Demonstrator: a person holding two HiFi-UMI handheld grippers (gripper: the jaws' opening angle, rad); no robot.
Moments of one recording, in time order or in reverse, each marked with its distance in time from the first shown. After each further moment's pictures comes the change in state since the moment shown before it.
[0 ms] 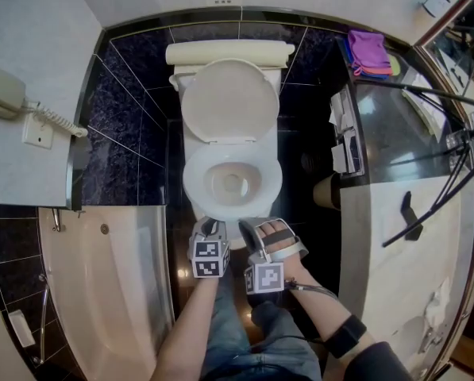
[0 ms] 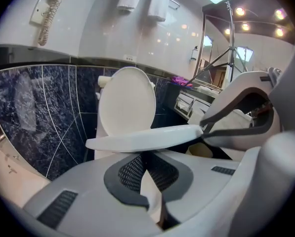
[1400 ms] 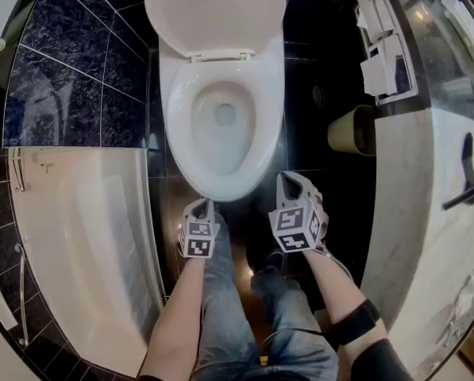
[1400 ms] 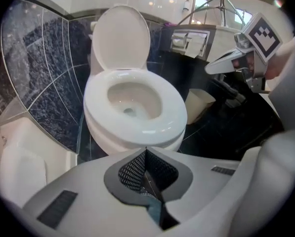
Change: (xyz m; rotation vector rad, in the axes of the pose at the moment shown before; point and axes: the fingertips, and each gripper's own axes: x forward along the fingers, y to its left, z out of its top) left arm 0.063 -0.009 -0.311 0.076 0.319 -0.028; right arm 0.067 0.170 -0.206 0.955 0.193 -0.039
